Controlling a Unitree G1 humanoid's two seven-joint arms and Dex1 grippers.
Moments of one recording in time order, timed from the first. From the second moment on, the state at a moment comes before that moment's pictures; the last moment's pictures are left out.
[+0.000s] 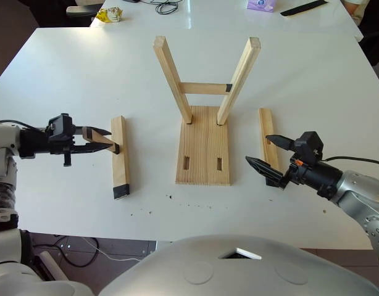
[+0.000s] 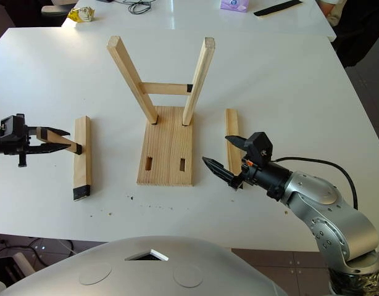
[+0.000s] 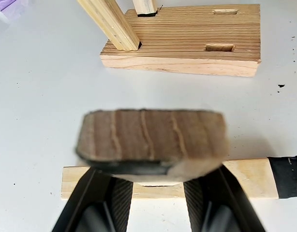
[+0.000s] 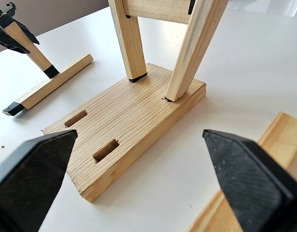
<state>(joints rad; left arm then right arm) -0.19 1.00 0.11 0.51 -0.39 -0.28 -1.61 0.34 -0.67 -0.16 -0.77 0.74 0.75 0.54</state>
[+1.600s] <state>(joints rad) 0.08 0.94 0.11 0.09 -0.45 -0.07 -1.31 0.27 -0.79 -0.20 -0.74 0.75 0.82 0.60</state>
